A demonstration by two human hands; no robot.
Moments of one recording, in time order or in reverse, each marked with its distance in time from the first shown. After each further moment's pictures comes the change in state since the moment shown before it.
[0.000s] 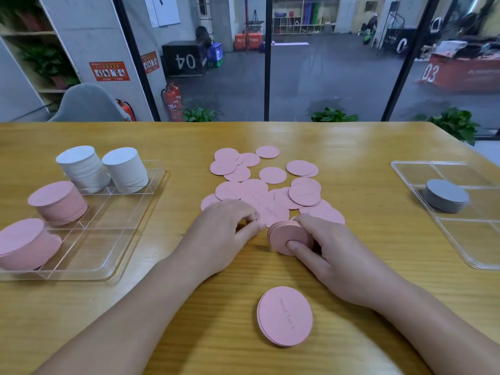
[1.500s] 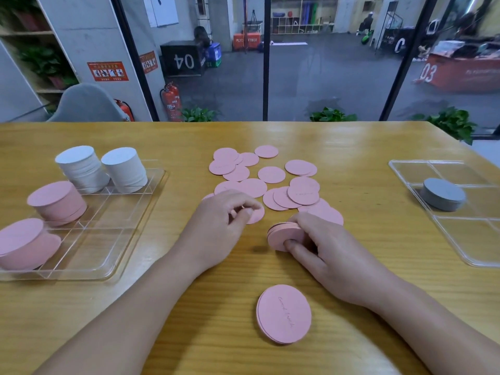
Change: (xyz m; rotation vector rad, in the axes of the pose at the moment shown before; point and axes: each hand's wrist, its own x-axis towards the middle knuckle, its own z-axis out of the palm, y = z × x) left_hand -0.001 0.005 -0.006 -0.255 0.113 -0.070; right_hand 0.000 -0.005 0.002 -0.029 0.002 -0.006
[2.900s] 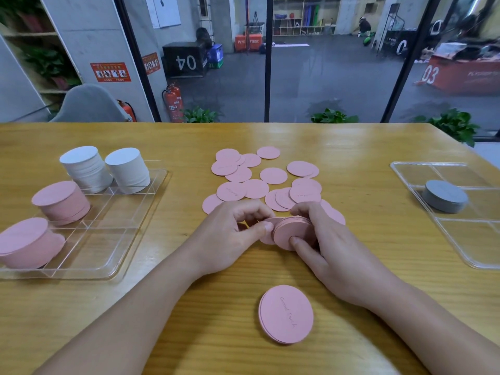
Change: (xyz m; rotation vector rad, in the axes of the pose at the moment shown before) left_hand -0.006 0.017 -0.003 -0.285 -0.246 0.026; right_hand -0.001 -0.007 -0.001 0.033 0.037 0.107
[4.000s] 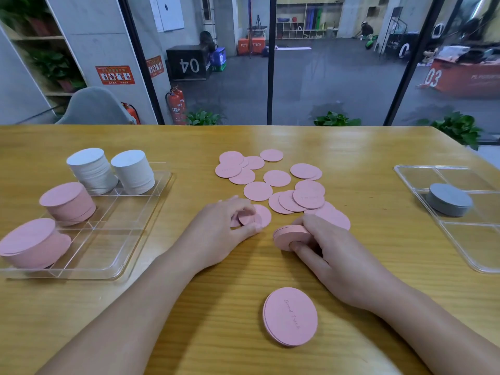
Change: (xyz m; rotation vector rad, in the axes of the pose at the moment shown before) left_hand 0.006 -0.031 -0.018 0.426 0.093 -0.184; right_hand 0.003 0.002 0.002 -0.023 -0.031 -0.063
